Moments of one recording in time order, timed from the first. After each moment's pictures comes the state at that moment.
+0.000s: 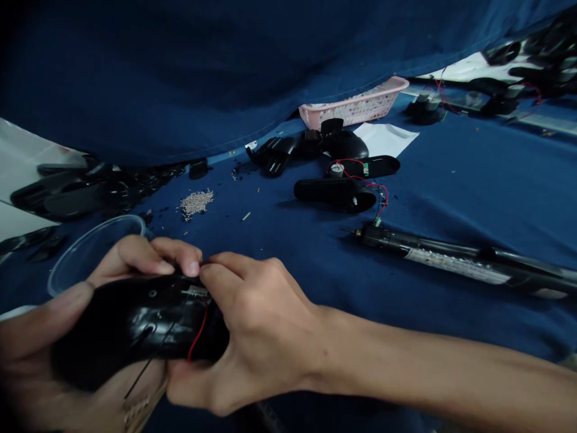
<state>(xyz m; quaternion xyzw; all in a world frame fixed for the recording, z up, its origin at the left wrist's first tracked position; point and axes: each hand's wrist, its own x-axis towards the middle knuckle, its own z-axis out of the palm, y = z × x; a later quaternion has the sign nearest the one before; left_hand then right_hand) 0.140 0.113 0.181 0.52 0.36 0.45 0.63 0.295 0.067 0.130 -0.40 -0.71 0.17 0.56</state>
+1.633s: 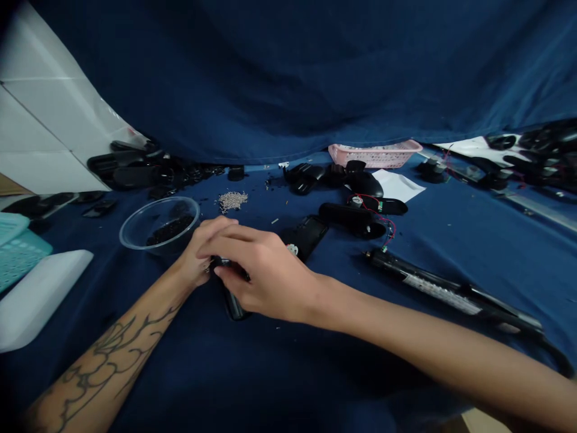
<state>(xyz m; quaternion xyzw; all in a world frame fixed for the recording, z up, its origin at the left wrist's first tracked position) 0.131 0.177 0.137 0.50 0.41 0.42 0.64 0.280 0.093 0.168 -0.27 -0.83 0.17 0.45</state>
